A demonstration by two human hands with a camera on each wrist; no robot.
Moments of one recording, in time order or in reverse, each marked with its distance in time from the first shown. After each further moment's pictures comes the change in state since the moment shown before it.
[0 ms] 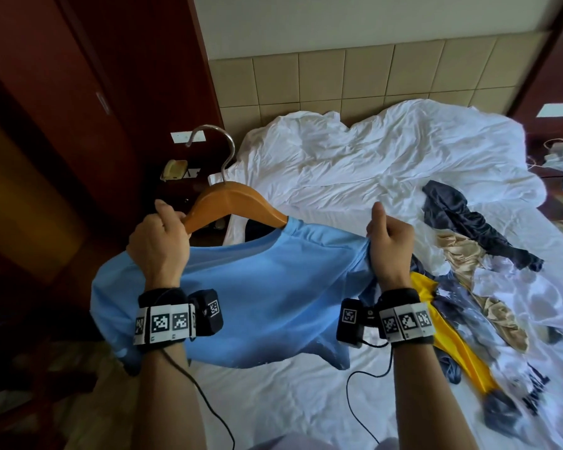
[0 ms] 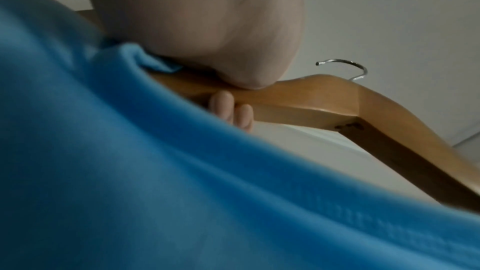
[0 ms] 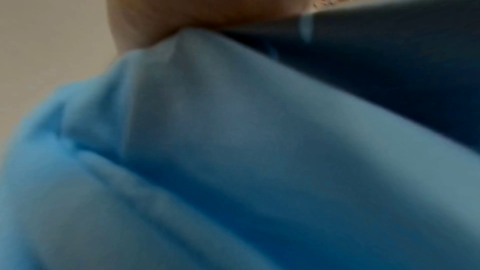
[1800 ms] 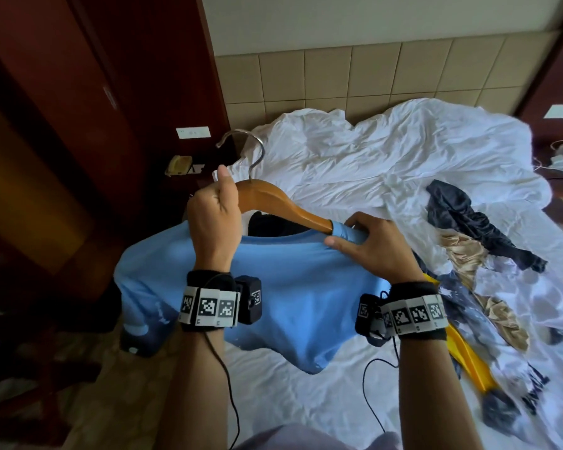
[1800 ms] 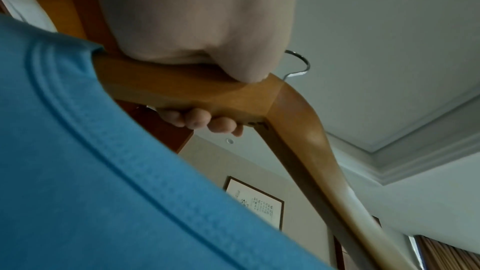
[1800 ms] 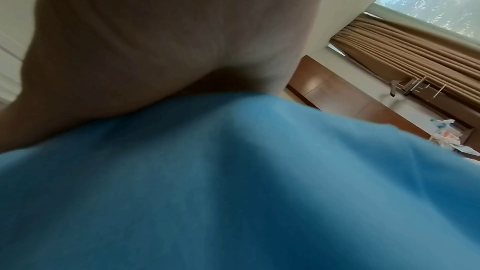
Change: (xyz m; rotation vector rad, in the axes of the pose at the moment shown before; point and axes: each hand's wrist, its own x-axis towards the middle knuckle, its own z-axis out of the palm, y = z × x) left_hand -0.031 0.058 0.026 -0.322 -0.004 0.294; right_hand 0.001 -0.006 -0.016 -0.550 -0.472 -0.212
